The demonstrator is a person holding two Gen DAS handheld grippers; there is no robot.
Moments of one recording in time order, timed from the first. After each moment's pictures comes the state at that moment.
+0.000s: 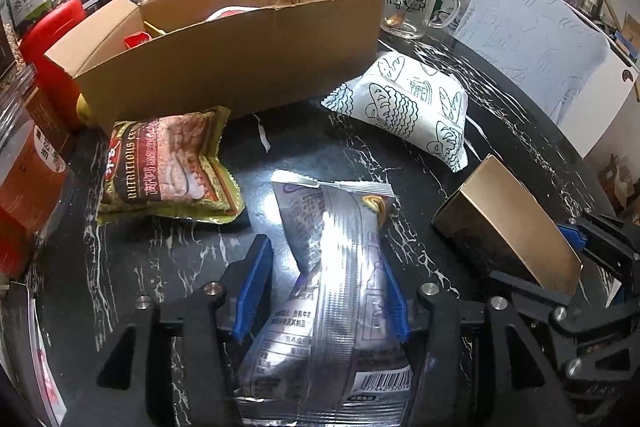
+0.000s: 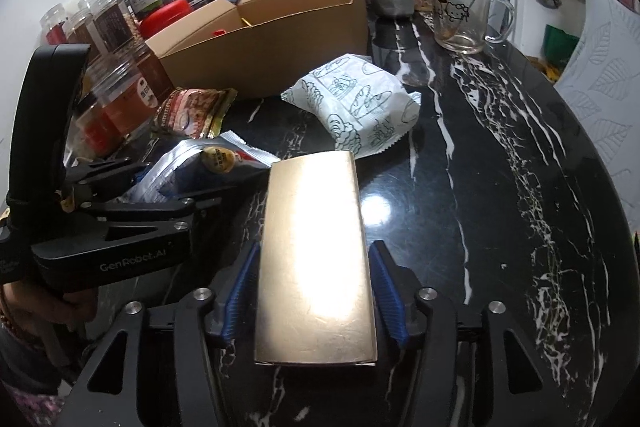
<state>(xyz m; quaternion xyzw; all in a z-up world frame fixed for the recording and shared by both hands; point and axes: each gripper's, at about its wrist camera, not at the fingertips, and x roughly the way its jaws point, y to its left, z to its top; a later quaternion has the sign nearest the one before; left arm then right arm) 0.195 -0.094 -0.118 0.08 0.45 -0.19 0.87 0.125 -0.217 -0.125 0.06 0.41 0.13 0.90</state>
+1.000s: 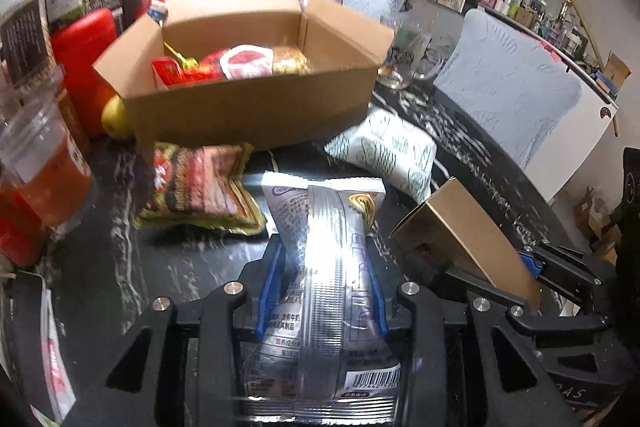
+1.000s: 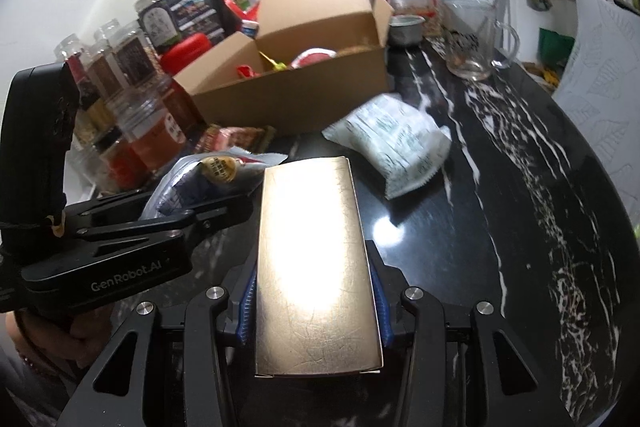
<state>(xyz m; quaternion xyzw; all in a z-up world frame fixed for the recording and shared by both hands) 0.173 -0.058 -0.074 0.01 0.41 -0.22 0.88 0.113 -0.189 -0.090 0.10 0.36 0.14 0.92</state>
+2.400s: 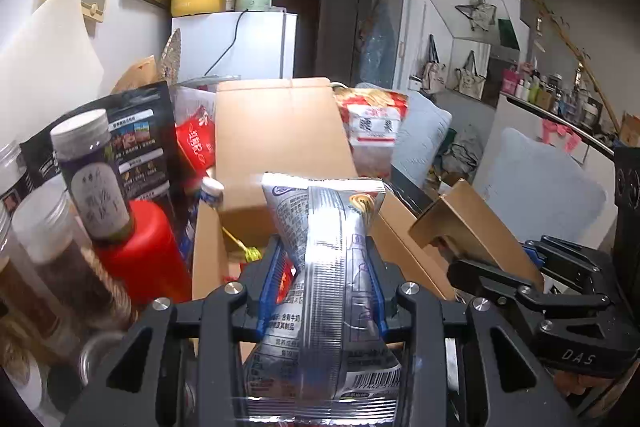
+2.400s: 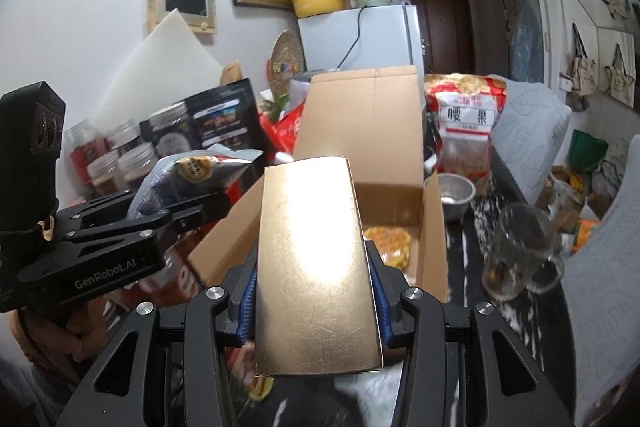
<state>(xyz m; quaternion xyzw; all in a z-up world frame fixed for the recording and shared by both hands) 0.300 -0.019 0.056 -0.01 0.26 -0.18 0.95 0.255 -0.180 0.047 0.04 0.24 0.18 0.95</state>
